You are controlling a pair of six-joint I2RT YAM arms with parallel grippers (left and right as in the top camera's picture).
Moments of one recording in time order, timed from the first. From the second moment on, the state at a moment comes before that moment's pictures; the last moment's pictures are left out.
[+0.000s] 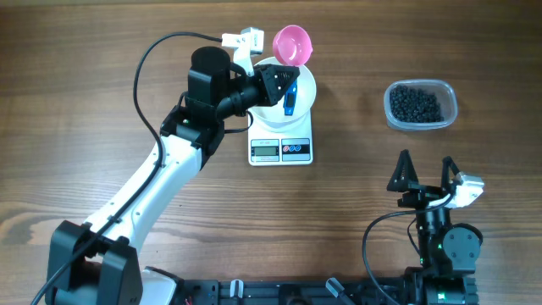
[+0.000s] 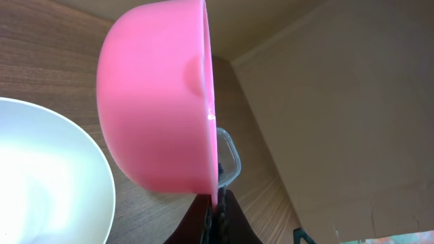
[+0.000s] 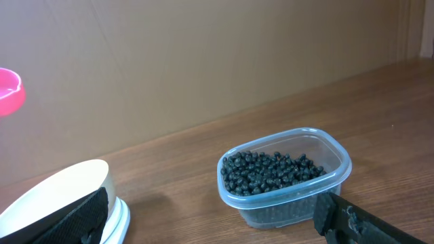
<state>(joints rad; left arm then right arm) -0.39 1.54 1.07 0.16 0.59 -0.72 -0.04 0.01 0.01 0.00 0.00 0.32</state>
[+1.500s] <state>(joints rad) -0.40 1.55 1.07 0.58 0.55 -1.76 -0.04 0.93 0.85 -0.03 -0.84 0.74</state>
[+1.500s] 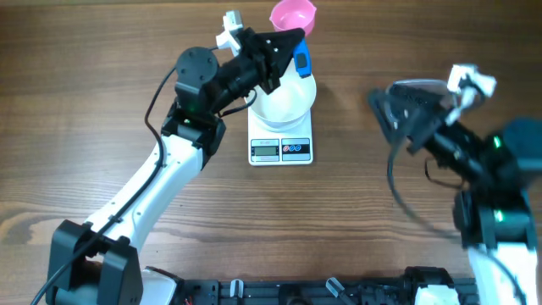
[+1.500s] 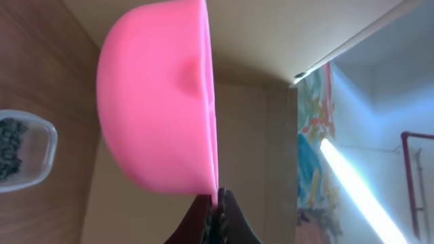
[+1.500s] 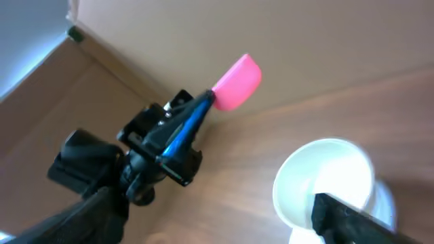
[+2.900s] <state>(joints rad) -0.47 1.56 1.07 0.61 0.29 -1.61 0.41 1.32 0.86 0.58 -0.31 1.28</state>
